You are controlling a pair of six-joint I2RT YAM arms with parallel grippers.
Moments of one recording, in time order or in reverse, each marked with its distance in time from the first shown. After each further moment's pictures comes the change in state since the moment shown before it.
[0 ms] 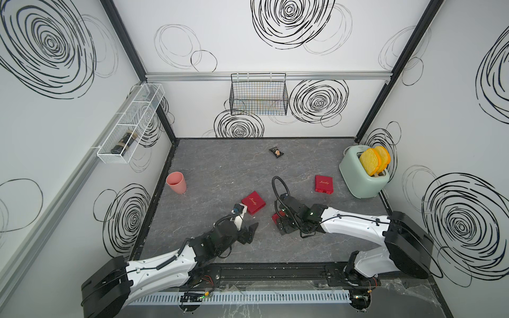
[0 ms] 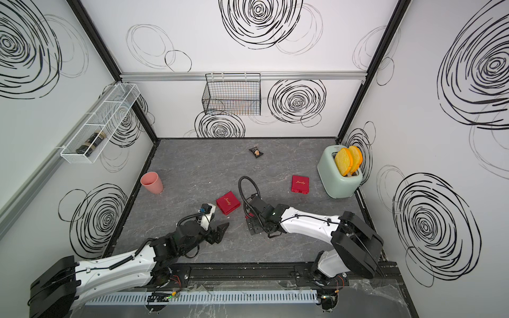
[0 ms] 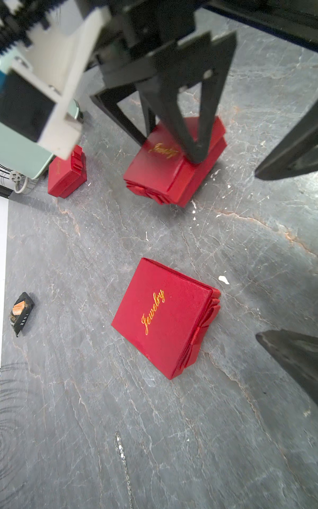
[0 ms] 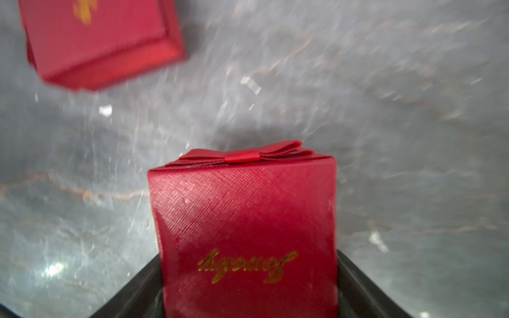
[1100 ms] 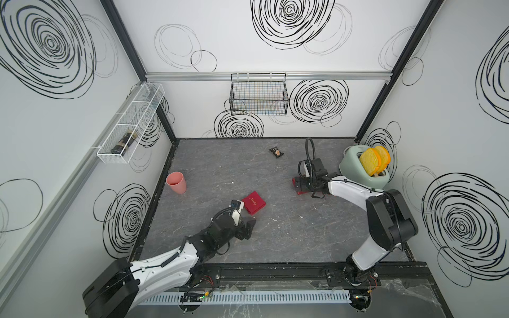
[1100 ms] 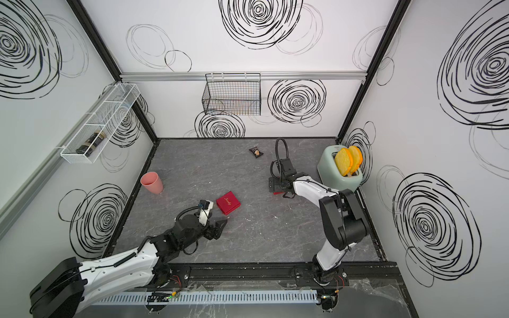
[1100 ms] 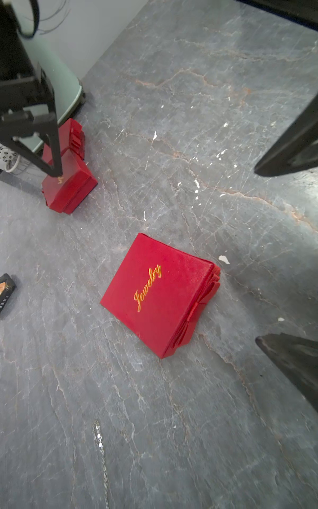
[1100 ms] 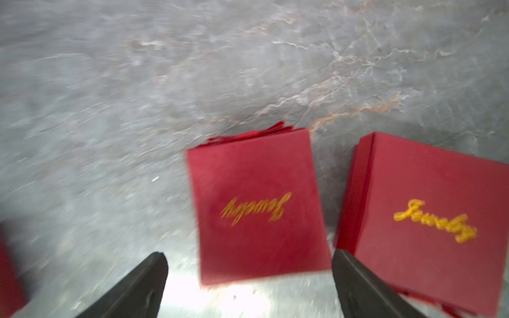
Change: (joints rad) left arm 0.174 0.071 0.027 0.003 0.136 -0.007; right arm -0.465 0.170 0.201 0.098 -0.032 -0.229
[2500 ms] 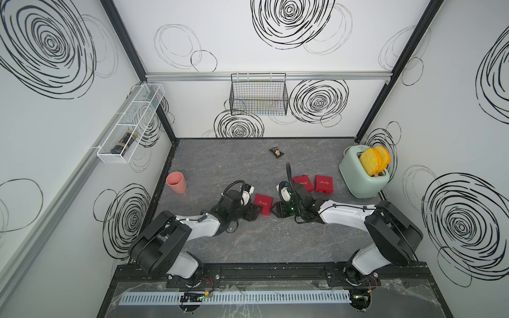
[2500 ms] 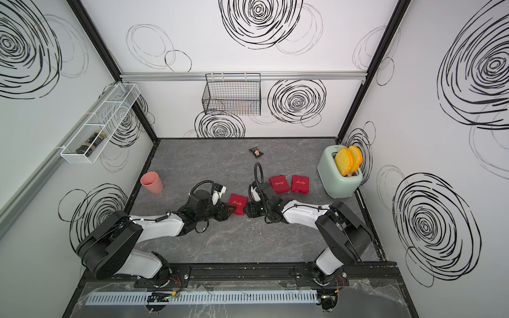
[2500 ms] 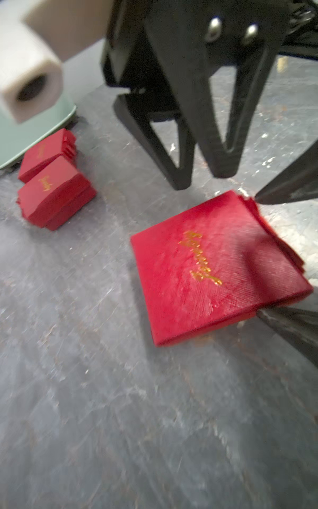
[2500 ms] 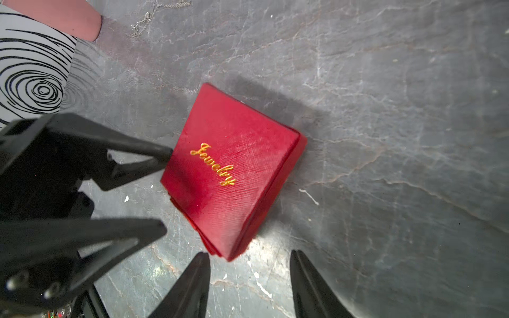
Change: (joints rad) left arm 0.153 0.528 0.235 0.183 0.396 0.042; right arm 0.303 -0.022 -0.253 0.371 -0.337 0.254
